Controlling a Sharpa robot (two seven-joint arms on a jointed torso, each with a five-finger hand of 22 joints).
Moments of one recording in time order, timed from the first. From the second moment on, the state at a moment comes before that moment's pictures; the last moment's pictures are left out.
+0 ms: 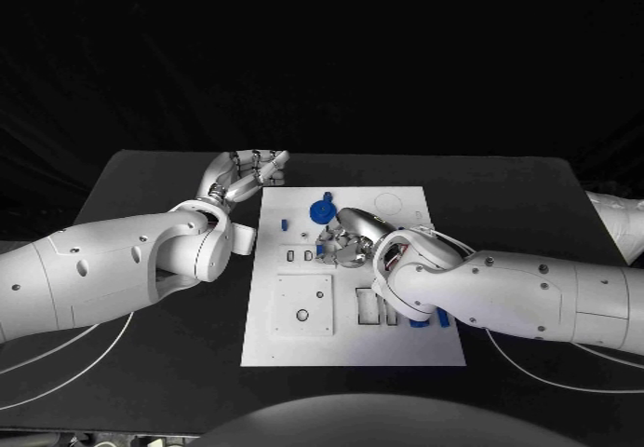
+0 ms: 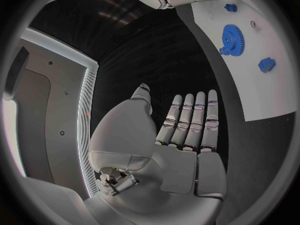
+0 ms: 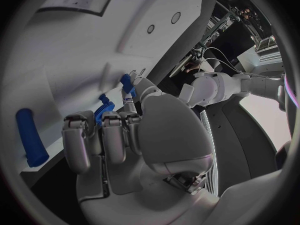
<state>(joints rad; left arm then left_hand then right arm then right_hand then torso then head) 1.24 -0.80 -0.21 1.48 -0.13 -0.58 0.55 1.23 -0.01 -0.07 0.29 0.21 0.78 0.20 0.16 0.11 0.68 0.19 0.48 0.06 0.62 0.18 0.63 0.07 0.17 0.68 0.29 0.33 0.14 1.15 -0.60 -0.19 1.59 -1.25 -0.51 -0.34 1.40 -0.03 0.19 0.04 0.24 1.12 0.12 0.09 0.17 1.47 0.05 1.57 1.31 1.47 -0.01 1.57 1.31 0.01 1.47 0.09 1.57 1.31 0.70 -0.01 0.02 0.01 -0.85</state>
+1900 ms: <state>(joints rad) 1.24 -0.80 -0.21 1.49 -0.13 -0.58 0.55 1.24 0.00 -0.08 0.29 0.23 0.78 0.20 0.16 0.11 0.68 0.19 0.47 0.06 0.62 0.18 0.63 0.07 0.17 0.68 0.29 0.33 0.14 1.14 -0.59 -0.19 1.57 -1.25 -0.49 -0.33 1.38 -0.06 0.18 0.03 0.25 0.99 0.15 0.07 0.13 1.46 0.07 1.57 1.31 1.47 0.02 1.57 1.31 0.01 1.47 0.12 1.57 1.31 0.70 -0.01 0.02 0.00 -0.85</state>
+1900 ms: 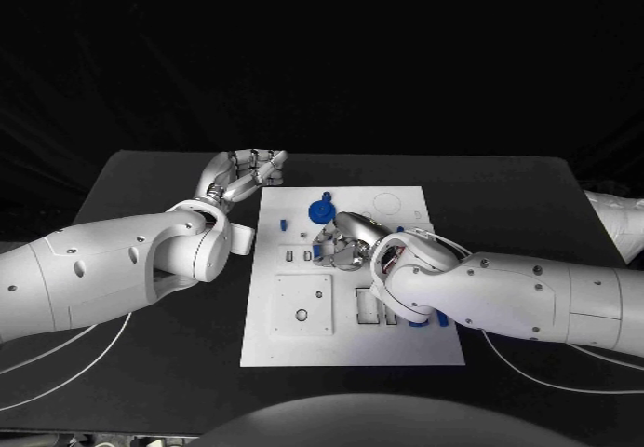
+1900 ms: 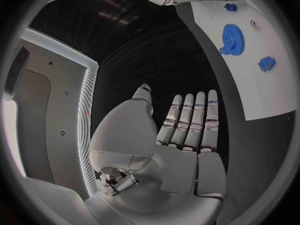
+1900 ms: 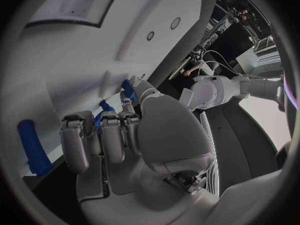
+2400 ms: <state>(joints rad) 1.24 -0.80 -0.21 1.48 -0.13 -0.58 0.55 1.24 0.00 -0.08 0.29 0.23 0.77 0.20 0.16 0.11 0.68 0.19 0.47 0.06 0.62 0.18 0.63 0.07 0.17 0.67 0.29 0.33 0.14 1.14 -0.60 -0.19 1.58 -1.25 -0.50 -0.32 1.33 -0.08 0.16 0.05 0.21 0.82 0.17 0.07 0.10 1.47 0.08 1.57 1.31 1.47 0.03 1.57 1.31 0.01 1.47 0.14 1.57 1.31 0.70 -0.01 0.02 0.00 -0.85</state>
